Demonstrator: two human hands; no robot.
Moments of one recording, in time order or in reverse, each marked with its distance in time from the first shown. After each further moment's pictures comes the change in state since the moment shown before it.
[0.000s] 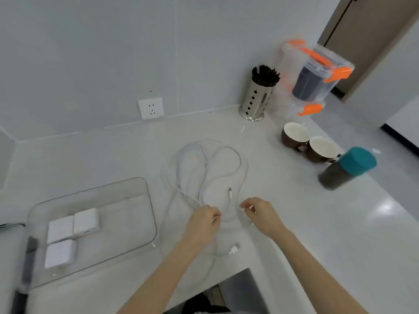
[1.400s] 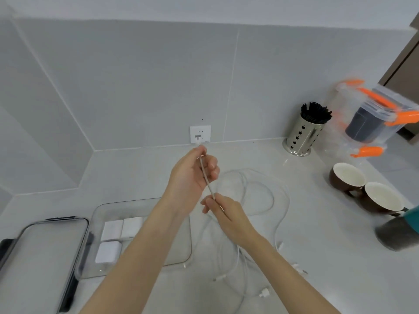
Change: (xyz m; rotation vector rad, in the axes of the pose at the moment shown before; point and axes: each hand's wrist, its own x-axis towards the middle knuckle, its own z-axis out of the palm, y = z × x) left_hand -0.016 0.062 -0.203 -1.402 0.328 0.013; right_hand 0.010 -0.176 0.005 0.391 -0.079 -0.597
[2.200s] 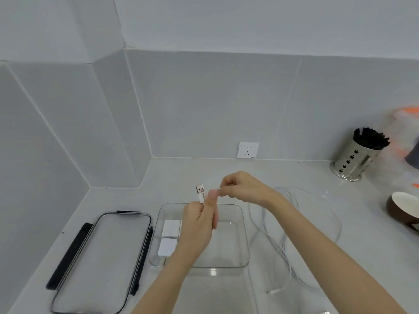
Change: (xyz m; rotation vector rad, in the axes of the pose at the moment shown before) left_hand -0.100 0.016 -0.098 0.657 0.370 0.303; right_hand 0.084 -0.106 0.039 -0.130 -0.361 0.110
